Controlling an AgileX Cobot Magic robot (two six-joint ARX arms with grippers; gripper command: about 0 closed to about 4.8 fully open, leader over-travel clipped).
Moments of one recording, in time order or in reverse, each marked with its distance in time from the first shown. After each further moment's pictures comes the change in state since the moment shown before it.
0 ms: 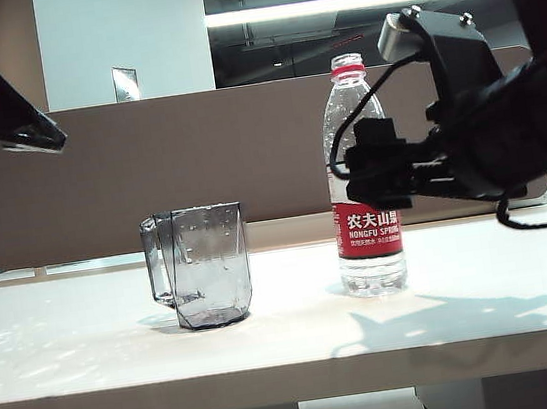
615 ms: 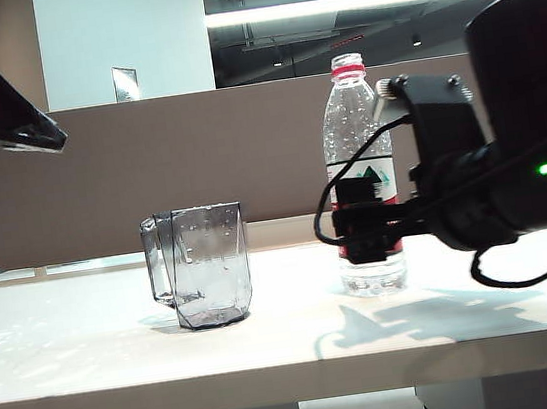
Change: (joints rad) left arm 0.000 0.000 0.000 0.000 0.000 0.000; right arm -0.017 0.299 0.087 0.225 0.054 0.003
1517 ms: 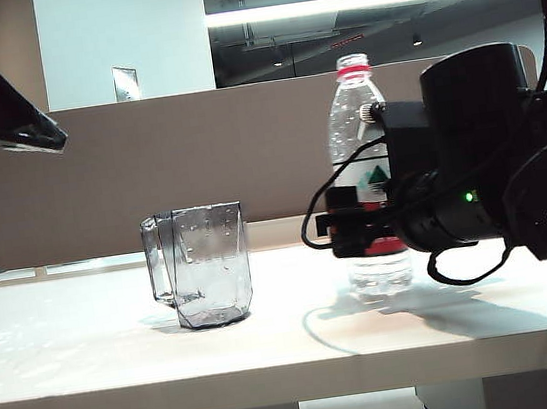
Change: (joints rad) left arm 0.000 0.000 0.000 0.000 0.000 0.000; right arm -0.087 0.161 0.216 -0.009 -0.008 0.006
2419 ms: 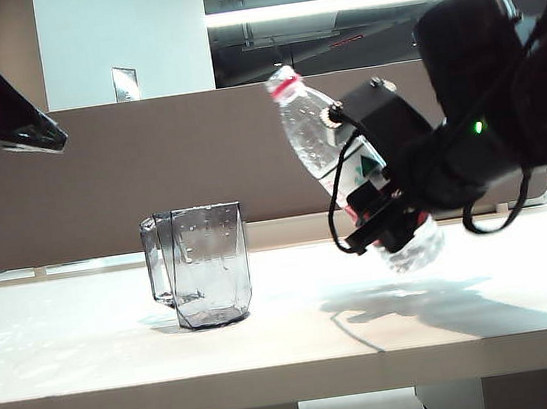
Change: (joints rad) left arm 0.000 0.000 0.000 0.000 0.000 0.000; right arm -0.009 -0.257 -0.002 -0.412 -0.050 -0.544
